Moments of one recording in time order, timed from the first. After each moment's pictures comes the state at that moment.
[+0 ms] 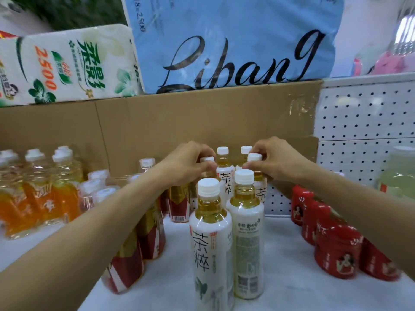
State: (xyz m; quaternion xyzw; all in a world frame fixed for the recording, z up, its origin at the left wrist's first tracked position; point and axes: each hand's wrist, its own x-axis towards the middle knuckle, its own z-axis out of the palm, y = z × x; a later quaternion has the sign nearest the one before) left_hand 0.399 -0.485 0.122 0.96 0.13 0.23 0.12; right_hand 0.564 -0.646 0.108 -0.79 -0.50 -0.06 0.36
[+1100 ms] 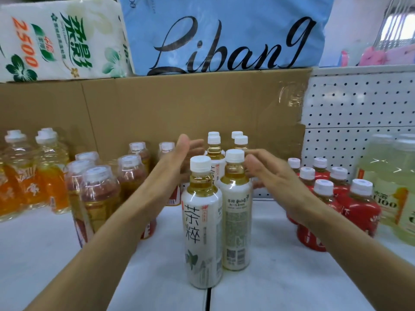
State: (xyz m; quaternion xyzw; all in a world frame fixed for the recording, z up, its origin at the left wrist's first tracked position) left_hand 0.345 -0.533 0.068 0.81 0.05 0.29 0.51; right_hand 0.496 -0.694 0.048 -0.64 -0.50 0.09 0.58
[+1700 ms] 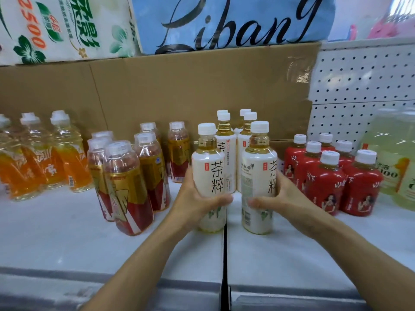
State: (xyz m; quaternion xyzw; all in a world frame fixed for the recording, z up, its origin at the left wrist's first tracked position) left_hand 0.341 -0.535 -0.034 0.78 0.14 0.30 0.53; right_hand 0.464 -0.707 -0.017 -0.67 -0.40 0.20 0.59
